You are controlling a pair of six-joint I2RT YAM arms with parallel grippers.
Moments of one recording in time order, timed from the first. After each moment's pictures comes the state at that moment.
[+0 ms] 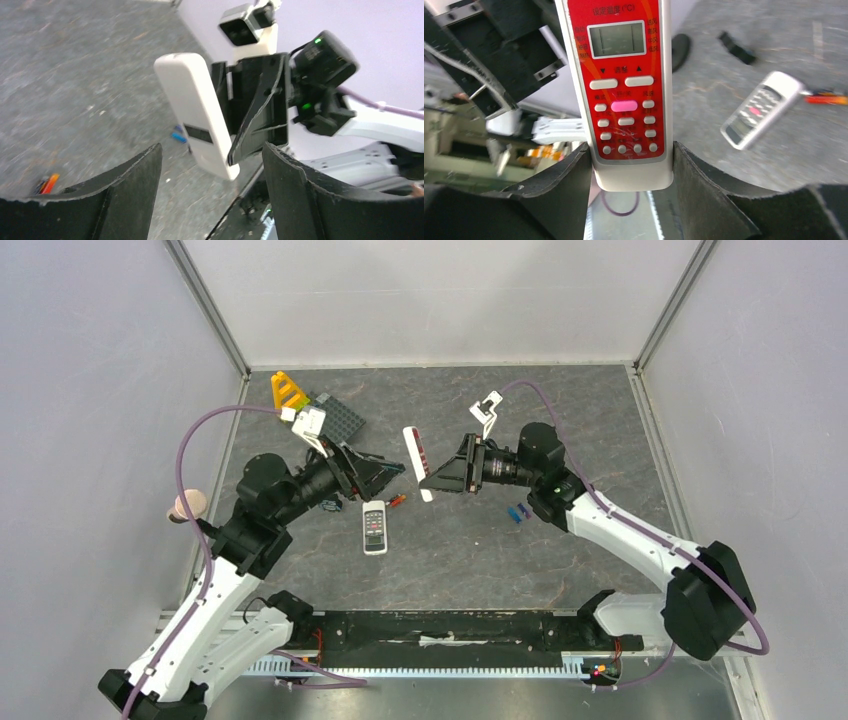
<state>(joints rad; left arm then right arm) -0.50 0.74 0.84 -0.13 0.36 -0.62 0.62 1.28 0.85 0.35 -0.74 0.92</state>
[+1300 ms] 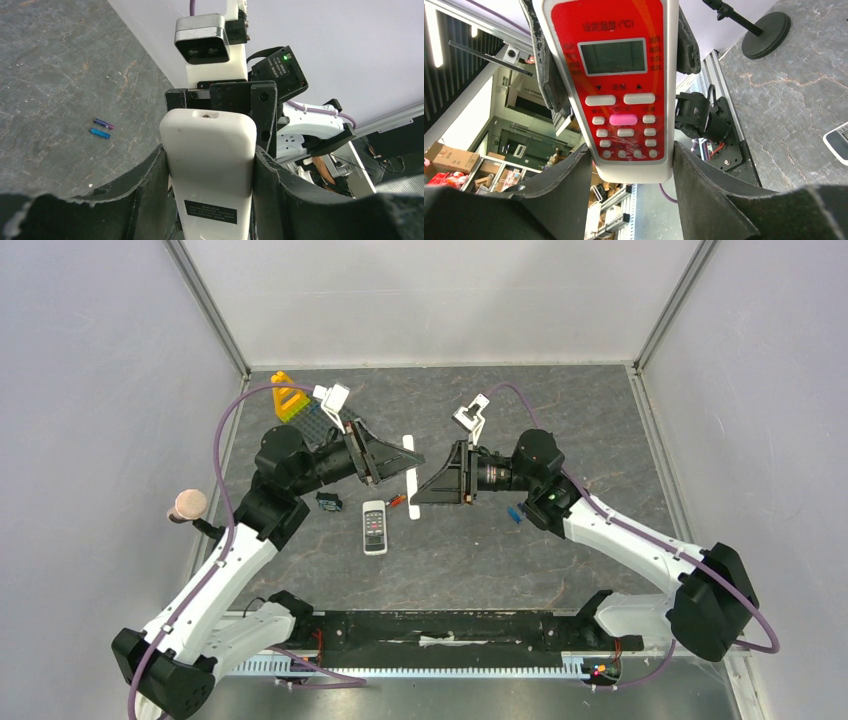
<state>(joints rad) -0.50 0.93 0.93 0.05 0.64 -0.88 0.73 1.26 0.87 0.51 -0.83 1.11</state>
